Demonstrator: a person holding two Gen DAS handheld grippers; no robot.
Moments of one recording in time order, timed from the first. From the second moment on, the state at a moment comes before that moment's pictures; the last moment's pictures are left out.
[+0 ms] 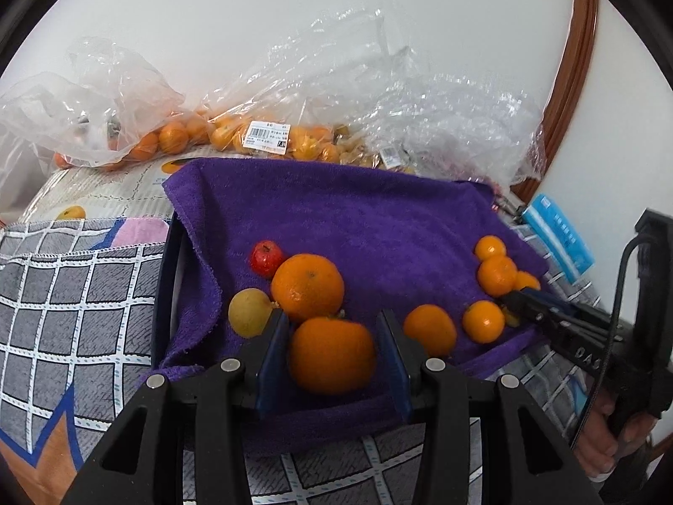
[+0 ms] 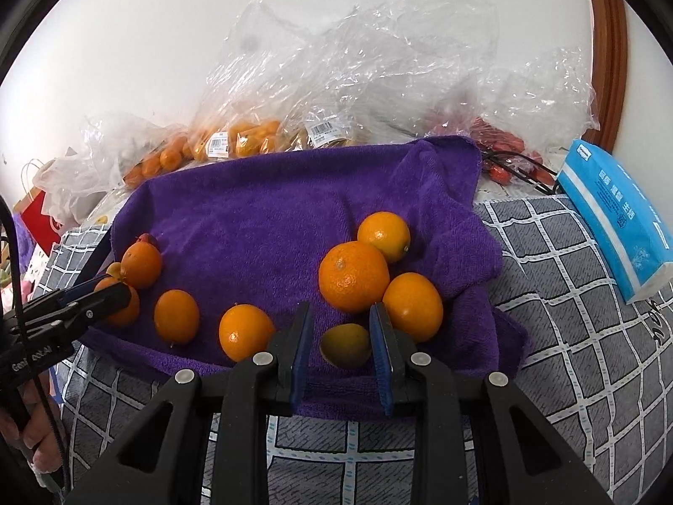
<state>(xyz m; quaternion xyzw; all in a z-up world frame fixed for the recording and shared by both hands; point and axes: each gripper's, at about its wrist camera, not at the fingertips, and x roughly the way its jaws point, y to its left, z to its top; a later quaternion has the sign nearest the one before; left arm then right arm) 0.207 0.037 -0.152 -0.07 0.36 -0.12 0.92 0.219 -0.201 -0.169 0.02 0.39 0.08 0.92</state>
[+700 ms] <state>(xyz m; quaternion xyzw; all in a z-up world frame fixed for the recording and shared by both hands) 0.106 0.015 -0.064 -0.01 0.31 -0.04 0.95 0.117 -0.216 -0.066 0.04 0.34 0.03 0.94</state>
